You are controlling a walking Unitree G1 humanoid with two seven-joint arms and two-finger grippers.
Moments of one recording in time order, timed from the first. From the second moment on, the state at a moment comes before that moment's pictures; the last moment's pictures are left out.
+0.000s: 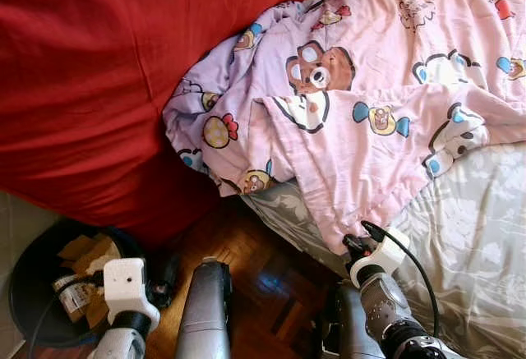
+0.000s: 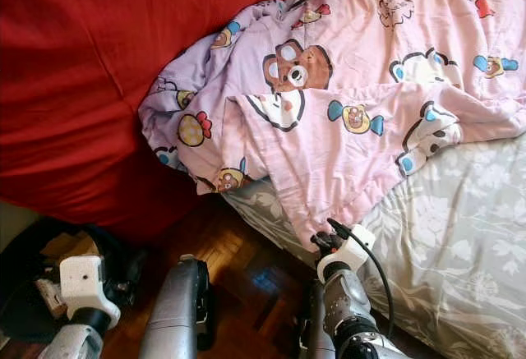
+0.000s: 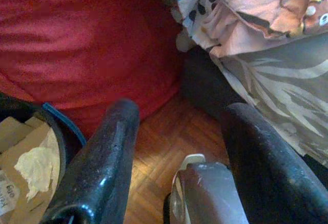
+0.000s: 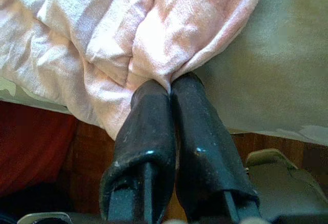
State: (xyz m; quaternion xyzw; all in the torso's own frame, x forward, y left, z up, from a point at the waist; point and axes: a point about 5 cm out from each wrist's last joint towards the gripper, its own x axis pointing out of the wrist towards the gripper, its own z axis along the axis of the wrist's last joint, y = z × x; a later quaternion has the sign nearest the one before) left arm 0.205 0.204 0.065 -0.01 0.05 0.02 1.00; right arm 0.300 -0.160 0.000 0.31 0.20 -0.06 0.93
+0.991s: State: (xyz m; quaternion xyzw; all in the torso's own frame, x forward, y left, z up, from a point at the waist) left arm 0.240 0.222 0.008 -0.04 0.12 0.08 0.99; right arm 0.278 -0.178 -0.009 0.25 0.16 -0.05 0.95
